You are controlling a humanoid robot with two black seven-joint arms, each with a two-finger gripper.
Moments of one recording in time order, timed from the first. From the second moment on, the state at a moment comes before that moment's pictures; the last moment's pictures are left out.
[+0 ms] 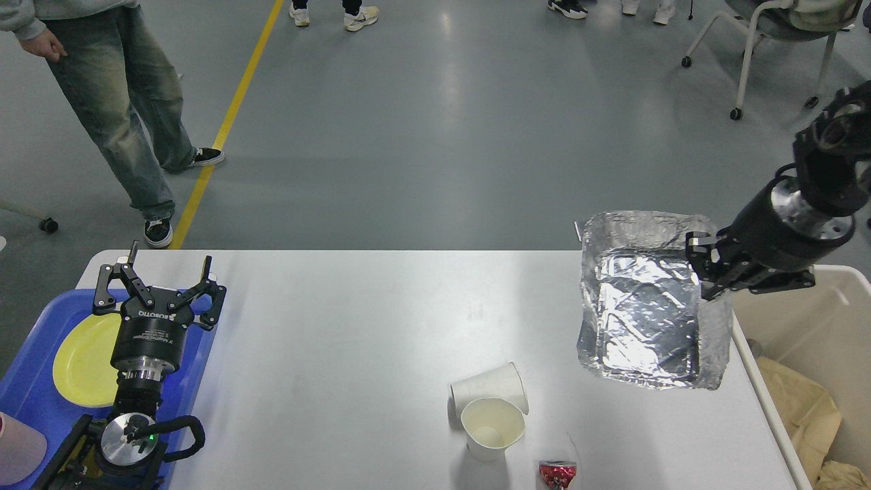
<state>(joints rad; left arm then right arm) -0.19 0.07 -1.57 -0.88 0.25 -0.56 -0.23 2.21 -0.45 -1.37 1.51 0.04 0.59 -0.20</state>
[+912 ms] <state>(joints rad) -0.19 0.07 -1.57 -0.88 0.25 -0.56 -0.23 0.94 -0.73 -0.95 0.52 -0.14 0.01 -0.05</state>
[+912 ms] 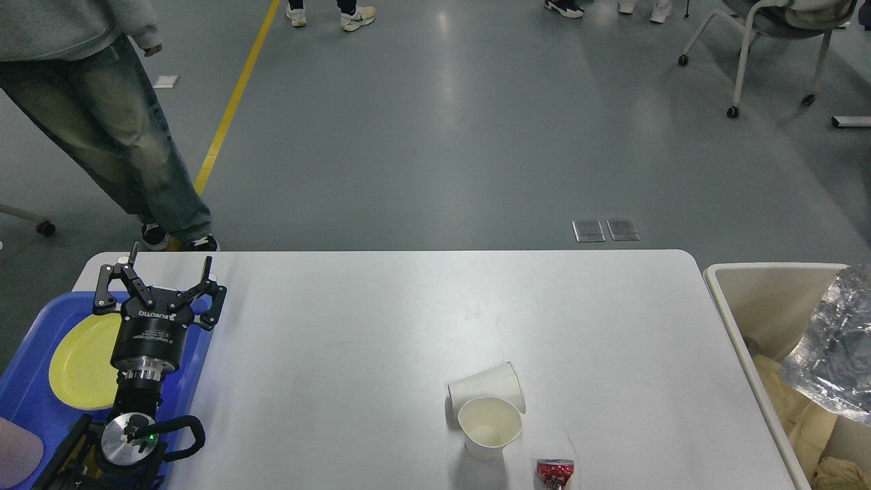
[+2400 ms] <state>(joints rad) -0.19 0.07 -1.57 -0.88 0.25 -0.56 -0.23 0.50 -0.39 -0.80 0.10 -0.11 -0.25 -0.06</state>
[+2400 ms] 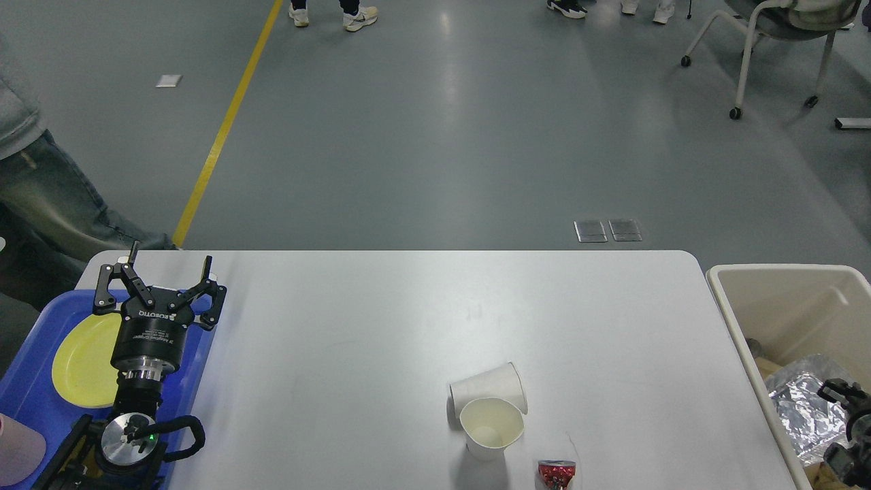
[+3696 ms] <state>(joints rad) -0.19 0.07 -1.57 -0.88 0.25 -0.56 -0.23 2.20 -0.29 -1.33 1.34 -0.09 0.81 -0.07</state>
